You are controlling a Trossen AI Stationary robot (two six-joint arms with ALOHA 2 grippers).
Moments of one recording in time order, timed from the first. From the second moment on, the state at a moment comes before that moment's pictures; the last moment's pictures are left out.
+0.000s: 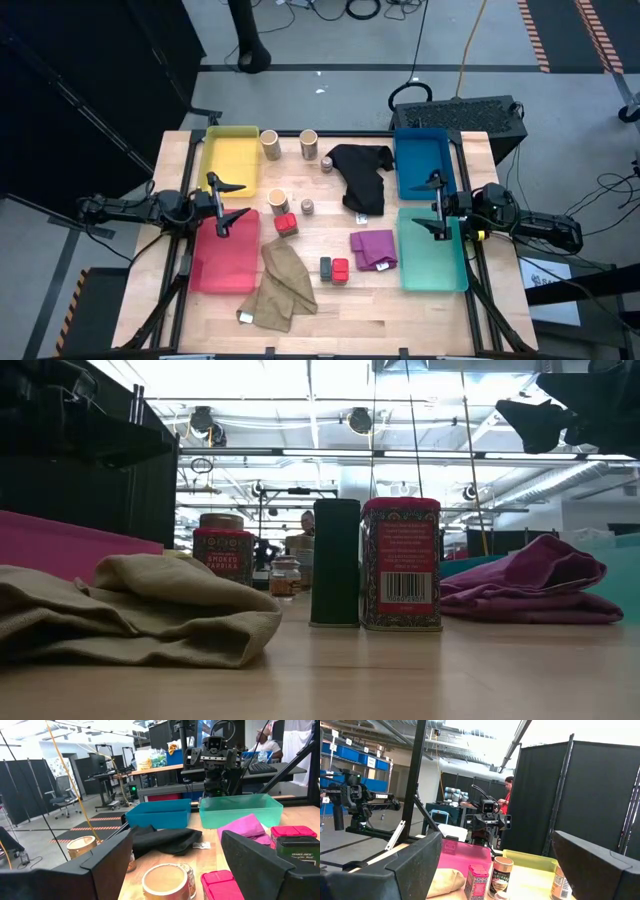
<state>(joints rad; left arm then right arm) -0.10 0.01 0.01 0.09 -0.32 0.19 -0.18 0.01 0.01 0.31 -0.26 -0.11</state>
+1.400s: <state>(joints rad) -0.10 0.01 0.01 0.21 -0.21 -0.23 -0.18 0.01 0.01 0.30 -0.29 0.14</state>
